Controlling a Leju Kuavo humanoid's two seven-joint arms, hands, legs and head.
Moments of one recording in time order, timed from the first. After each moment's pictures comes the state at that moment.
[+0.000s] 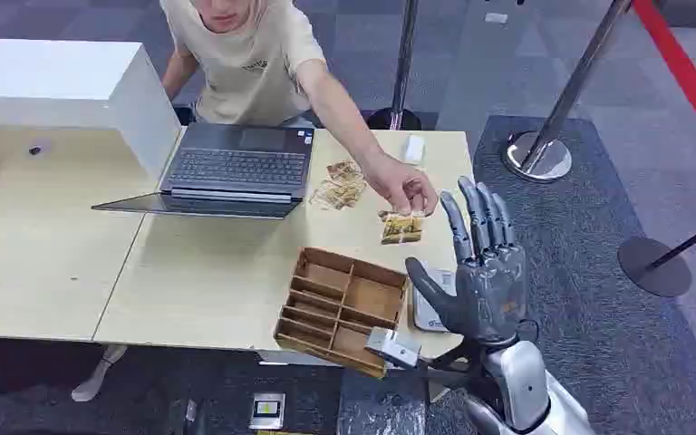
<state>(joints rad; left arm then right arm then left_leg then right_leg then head) -0.14 0.01 -0.75 -0.21 0.94 0.27 -0.23 -0.19 -0.33 0.44 -1.65 1.57 -0.64 0.14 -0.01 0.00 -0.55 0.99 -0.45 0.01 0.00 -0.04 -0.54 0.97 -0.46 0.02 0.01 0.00</state>
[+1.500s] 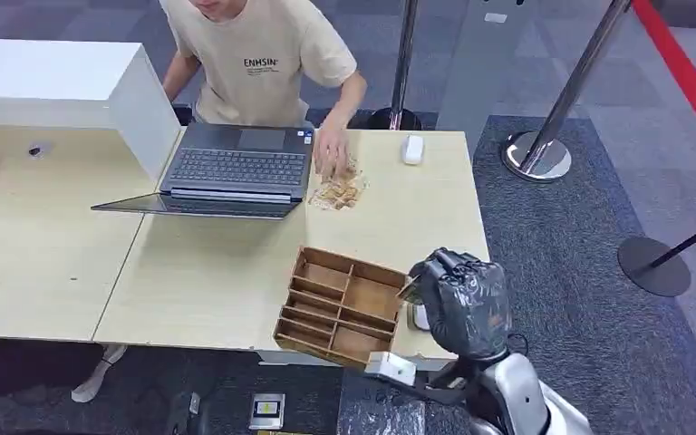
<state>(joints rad) -0.16 0.01 -0.77 -0.21 0.94 0.27 -0.24 -0.20 -0.42 0.57 -1.62 1.44 -0.67 0.19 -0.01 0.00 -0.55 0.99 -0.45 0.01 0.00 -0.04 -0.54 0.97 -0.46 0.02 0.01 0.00</state>
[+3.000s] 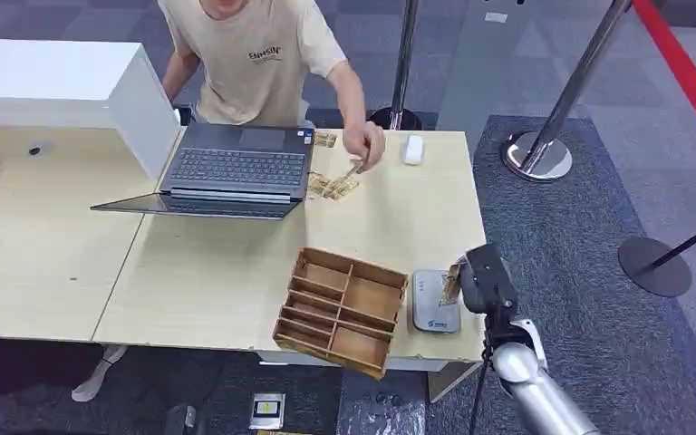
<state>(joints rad) -0.12 0.01 -0.77 -0.21 0.97 0.28 -0.28 -0.25 -0.25 0.24 -1.03 0.31 -0.42 -0.14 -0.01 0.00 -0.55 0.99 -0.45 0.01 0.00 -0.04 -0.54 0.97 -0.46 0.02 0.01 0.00</state>
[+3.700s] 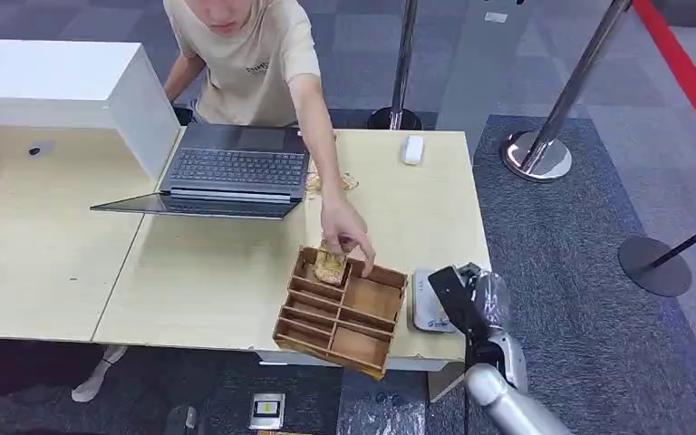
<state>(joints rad) -0.12 0.00 -0.77 -0.21 0.97 0.28 -0.27 -0.26 -0.21 0.35 -0.91 0.61 -0.66 -0.05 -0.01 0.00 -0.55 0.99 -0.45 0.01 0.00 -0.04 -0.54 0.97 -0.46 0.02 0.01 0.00</state>
